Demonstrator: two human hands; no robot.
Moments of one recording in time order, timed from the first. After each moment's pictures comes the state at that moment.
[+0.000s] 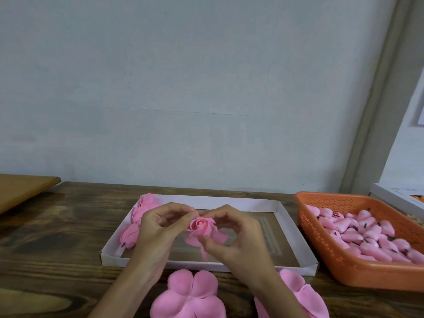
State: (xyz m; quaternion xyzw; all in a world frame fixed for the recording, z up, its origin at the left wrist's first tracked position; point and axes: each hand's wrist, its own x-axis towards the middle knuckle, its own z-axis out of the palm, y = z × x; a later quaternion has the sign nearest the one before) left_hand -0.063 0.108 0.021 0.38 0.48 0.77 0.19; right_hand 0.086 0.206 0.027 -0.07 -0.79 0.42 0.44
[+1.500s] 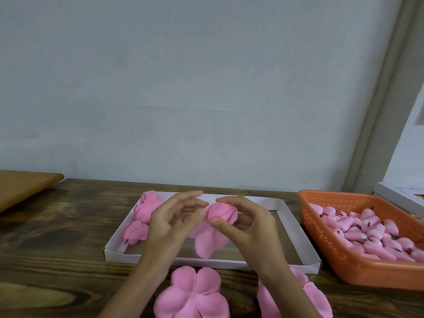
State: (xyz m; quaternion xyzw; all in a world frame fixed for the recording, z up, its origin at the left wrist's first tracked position) left_hand -0.053 0.110 0.023 0.45 0.50 0.73 0.12; right_hand 0.090 0.219 0.029 -0.13 -0.75 0.47 0.45
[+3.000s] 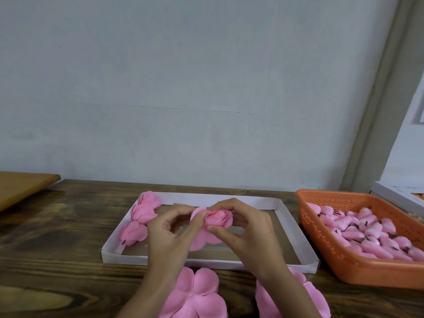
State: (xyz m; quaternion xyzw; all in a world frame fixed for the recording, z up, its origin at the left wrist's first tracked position) left_hand -0.036 0.116 0.010 0.42 0.52 0.74 0.00; right_hand 0.094 0.221 0.032 -0.10 -0.82 0.35 0.45
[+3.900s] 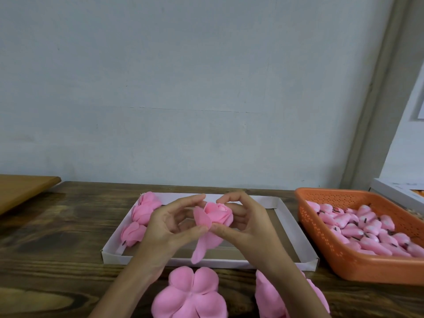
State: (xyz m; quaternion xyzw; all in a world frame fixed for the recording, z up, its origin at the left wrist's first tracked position) left_hand -0.062 0.106 0.021 0.50 0.46 0.70 0.22; right_hand 0.099 0.222 0.039 -0.10 -0.77 0.51 0.38
